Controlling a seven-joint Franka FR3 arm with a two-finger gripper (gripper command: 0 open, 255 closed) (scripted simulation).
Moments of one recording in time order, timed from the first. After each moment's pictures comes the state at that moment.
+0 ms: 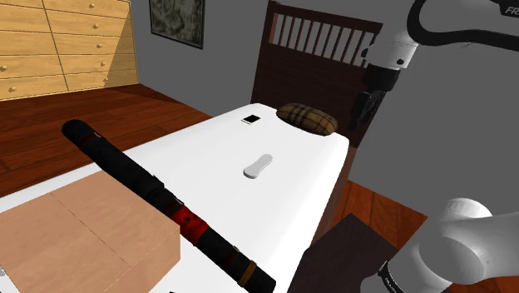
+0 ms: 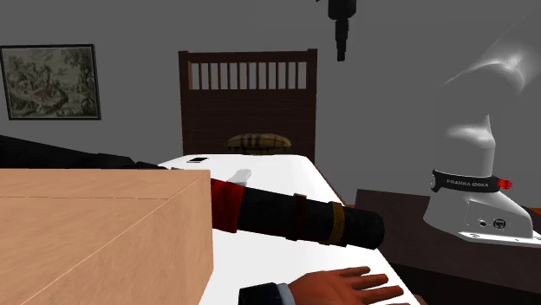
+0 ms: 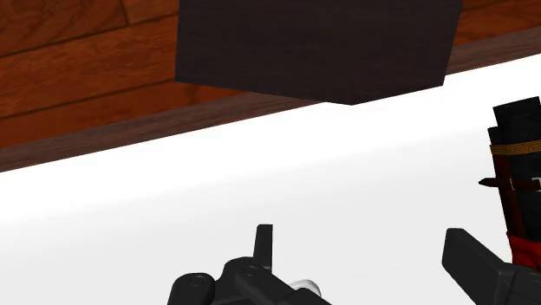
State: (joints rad) arm -0.02 -0.76 0.02 -2.28 0.00 1.50 -0.12
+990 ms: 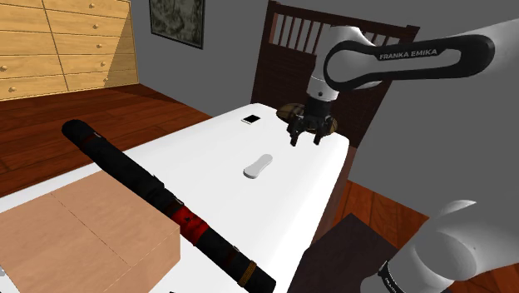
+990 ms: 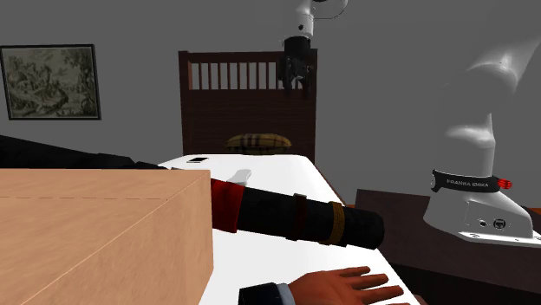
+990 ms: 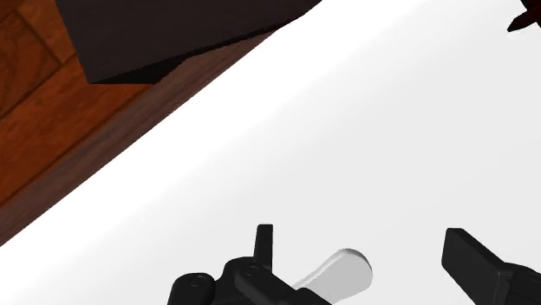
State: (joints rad) arm -0.11 -0.42 0.19 -2.33 0.08 1.90 0.34
